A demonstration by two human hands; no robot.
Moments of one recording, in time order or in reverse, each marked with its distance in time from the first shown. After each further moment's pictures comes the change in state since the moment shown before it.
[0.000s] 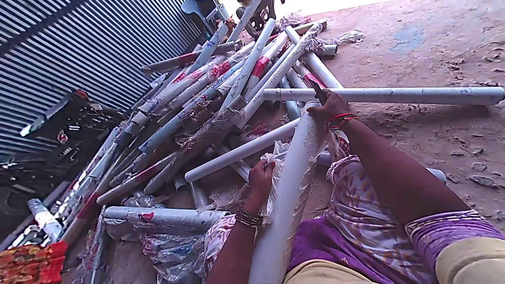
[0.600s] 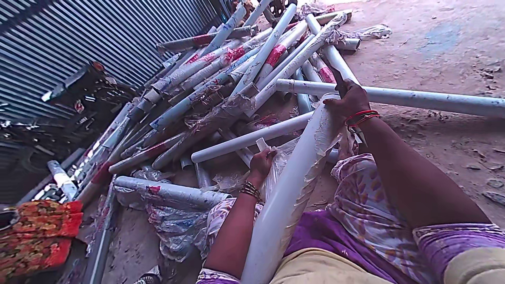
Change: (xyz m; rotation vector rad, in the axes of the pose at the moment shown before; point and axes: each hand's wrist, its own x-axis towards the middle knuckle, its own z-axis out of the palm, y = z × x) left_hand 0.037 -0.077 0.016 0.035 -0.003 0.131; right_hand -0.012 -0.015 -0.001 -0.033 0.048 -0.040
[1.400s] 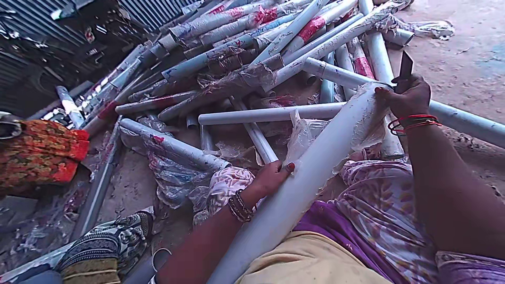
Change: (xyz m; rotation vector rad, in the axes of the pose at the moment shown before) left_hand -0.095 0.034 -0.039 -0.349 -0.398 -0.385; right_hand 0.011 0.022 0.015 0.108 0.062 -0.043
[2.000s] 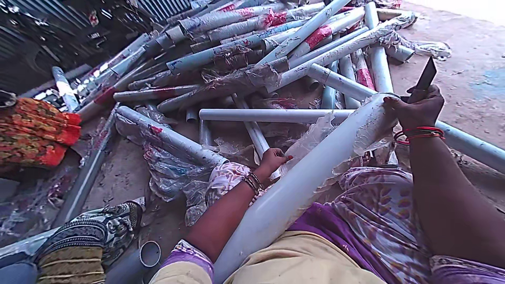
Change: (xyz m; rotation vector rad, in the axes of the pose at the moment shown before) left_hand 0.068 -0.033 0.005 -0.147 0.196 0.001; right_hand -0.002 0.005 -0.002 0.046 0.135 -0.068
